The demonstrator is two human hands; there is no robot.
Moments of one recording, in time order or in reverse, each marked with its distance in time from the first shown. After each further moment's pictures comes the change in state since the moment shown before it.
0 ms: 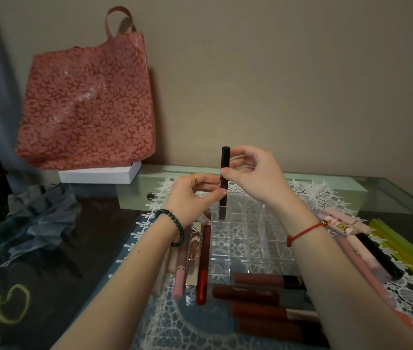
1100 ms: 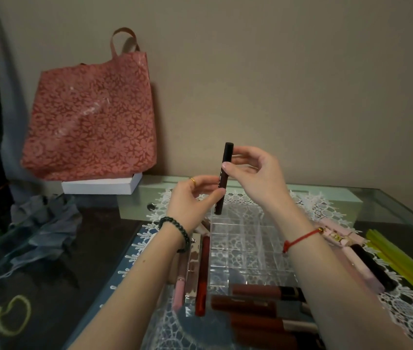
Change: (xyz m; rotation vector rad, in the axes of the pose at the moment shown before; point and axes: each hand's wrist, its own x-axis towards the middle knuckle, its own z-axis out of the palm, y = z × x) left_hand 0.001 0.022 0.004 -0.008 0.088 0.083; right_hand 0.007 -0.011 -0.003 0.204 0.129 -0.099
